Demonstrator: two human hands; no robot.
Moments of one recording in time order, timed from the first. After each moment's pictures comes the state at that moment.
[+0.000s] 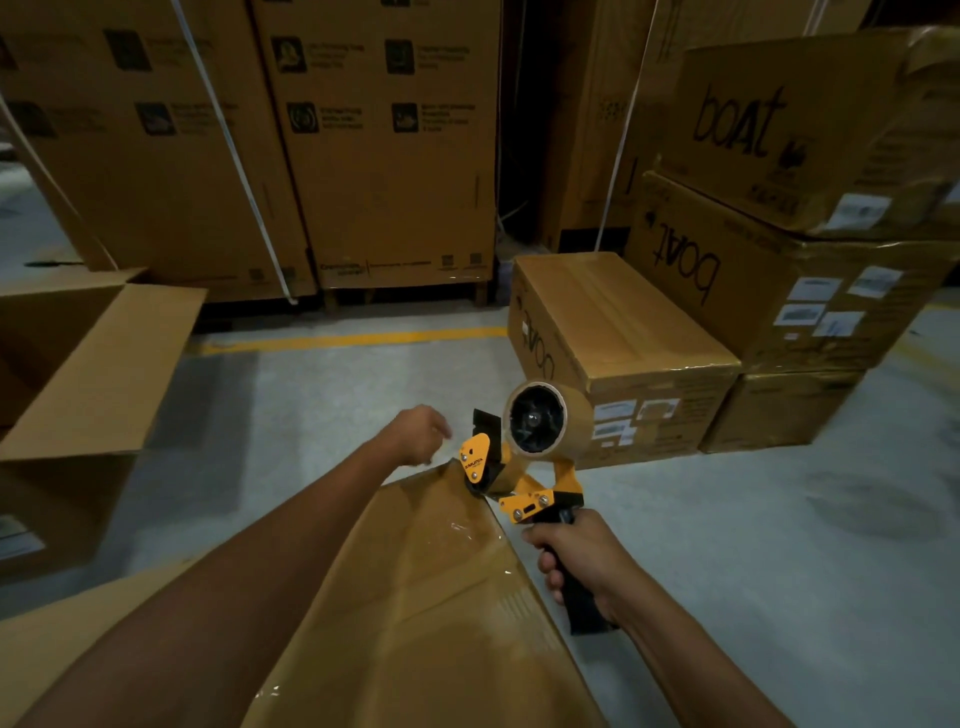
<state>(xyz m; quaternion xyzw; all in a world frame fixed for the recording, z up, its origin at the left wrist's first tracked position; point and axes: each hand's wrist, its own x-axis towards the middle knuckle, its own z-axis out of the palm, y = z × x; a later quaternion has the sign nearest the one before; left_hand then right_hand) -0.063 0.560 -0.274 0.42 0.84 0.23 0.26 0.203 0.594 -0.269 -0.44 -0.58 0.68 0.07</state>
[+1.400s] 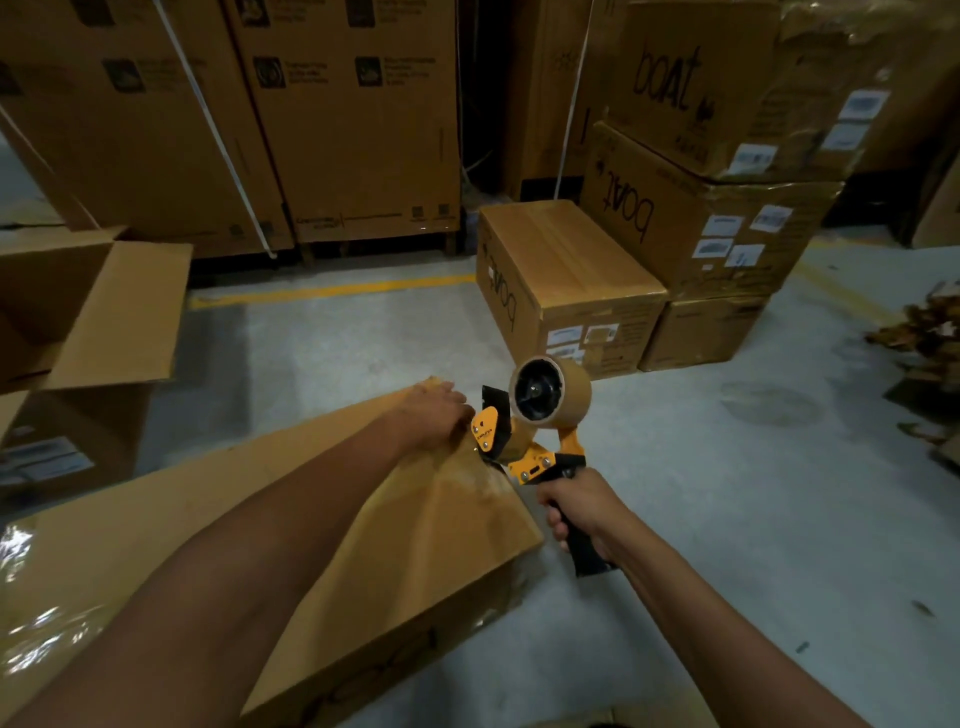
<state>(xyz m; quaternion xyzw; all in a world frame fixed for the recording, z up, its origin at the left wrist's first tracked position) 0.051 0.498 -0.267 0.65 0.75 -0.13 0.07 0.310 0.517 -0.245 -0.51 -0.57 0.64 0.07</state>
